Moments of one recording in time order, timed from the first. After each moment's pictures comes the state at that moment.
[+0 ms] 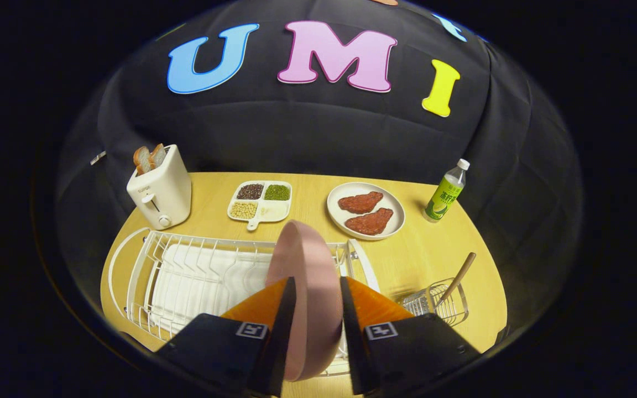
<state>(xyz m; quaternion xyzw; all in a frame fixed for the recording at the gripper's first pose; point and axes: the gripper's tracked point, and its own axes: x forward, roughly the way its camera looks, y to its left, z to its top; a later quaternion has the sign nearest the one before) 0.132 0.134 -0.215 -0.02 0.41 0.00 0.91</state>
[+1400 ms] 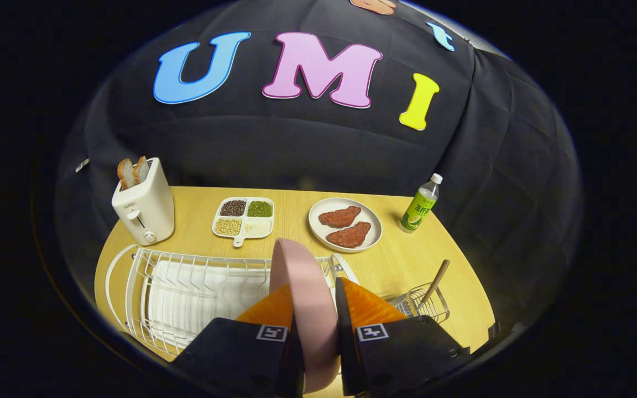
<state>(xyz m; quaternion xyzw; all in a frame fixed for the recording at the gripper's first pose) 0.141 0.128 -0.181 -0.05 0.36 -0.07 0.93</state>
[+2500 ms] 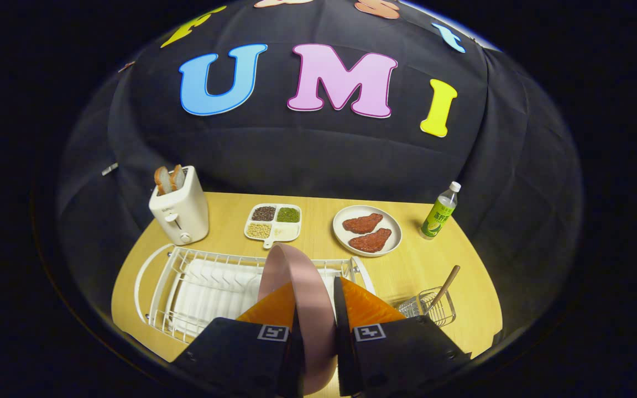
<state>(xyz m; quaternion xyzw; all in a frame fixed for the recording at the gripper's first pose) 0.116 0.143 -0.140 0.01 0.35 0.03 0.94</state>
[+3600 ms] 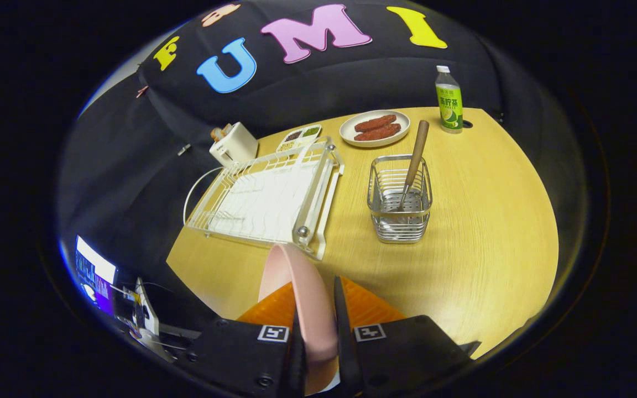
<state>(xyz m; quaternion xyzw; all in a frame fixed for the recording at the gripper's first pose) -0.048 -0.030 -0.272 0.13 0.48 0.24 0.83</state>
